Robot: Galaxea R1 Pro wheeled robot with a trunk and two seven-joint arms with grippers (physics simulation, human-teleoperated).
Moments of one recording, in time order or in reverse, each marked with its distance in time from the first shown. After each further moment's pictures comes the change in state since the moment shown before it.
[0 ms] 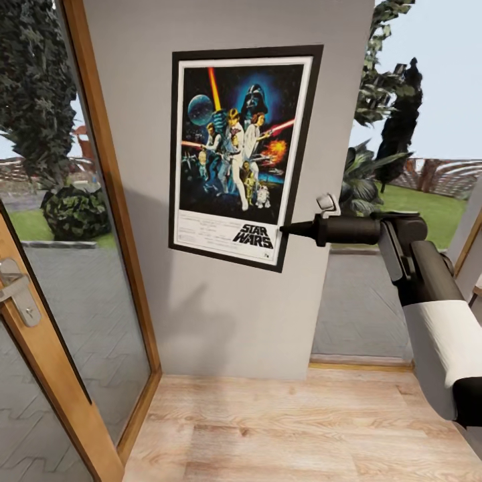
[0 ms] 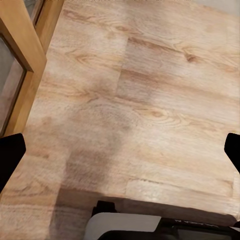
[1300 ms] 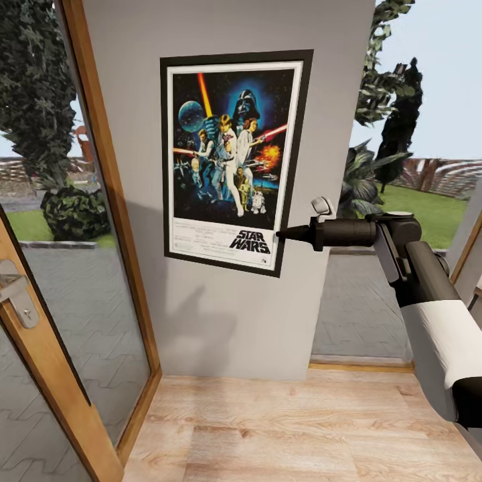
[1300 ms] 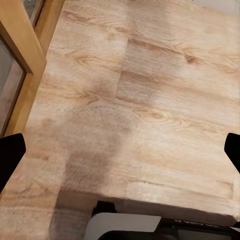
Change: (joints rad) left arm 0.000 0.000 0.000 -0.001 0.000 0.000 0.000; right arm 0.000 -0.001 0.035 0.012 0.000 -0.026 0.025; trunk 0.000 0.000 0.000
